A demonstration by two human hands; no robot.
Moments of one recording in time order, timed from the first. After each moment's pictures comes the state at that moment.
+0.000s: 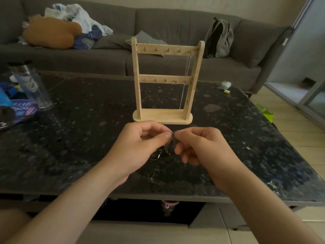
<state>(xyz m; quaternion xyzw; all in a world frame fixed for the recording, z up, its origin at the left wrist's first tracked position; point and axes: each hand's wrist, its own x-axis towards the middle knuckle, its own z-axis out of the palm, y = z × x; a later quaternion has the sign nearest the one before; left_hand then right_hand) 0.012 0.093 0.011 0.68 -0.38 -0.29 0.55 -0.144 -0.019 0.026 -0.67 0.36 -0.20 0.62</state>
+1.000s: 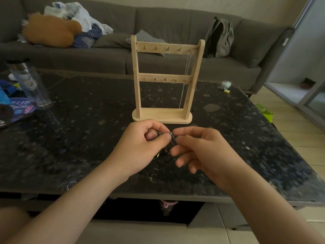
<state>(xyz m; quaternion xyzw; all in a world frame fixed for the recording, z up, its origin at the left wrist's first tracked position) 0.015 0.085 -0.001 0.69 -0.43 -0.23 0.53 -0.146 -0.020 0.028 -0.62 0.36 -0.16 0.67</state>
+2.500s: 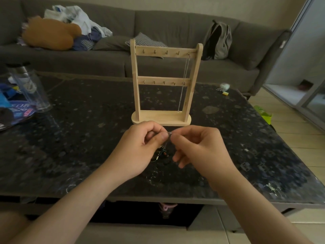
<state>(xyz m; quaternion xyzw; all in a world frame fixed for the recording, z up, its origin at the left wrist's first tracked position) 0.021 0.085 -0.001 0.68 -0.51 -0.18 0.49 -0.141 -0.015 0.022 -0.69 0.33 -0.27 0.59</state>
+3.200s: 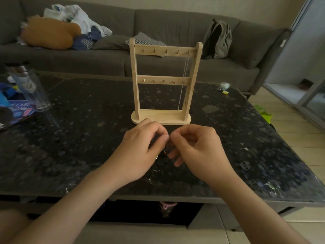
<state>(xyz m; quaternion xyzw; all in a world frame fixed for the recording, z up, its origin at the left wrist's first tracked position) 0.019 0.089 -0.002 0.71 -0.58 -0.08 0.39 -0.141 -0.016 0.014 -0.76 0.31 -0.27 0.50</state>
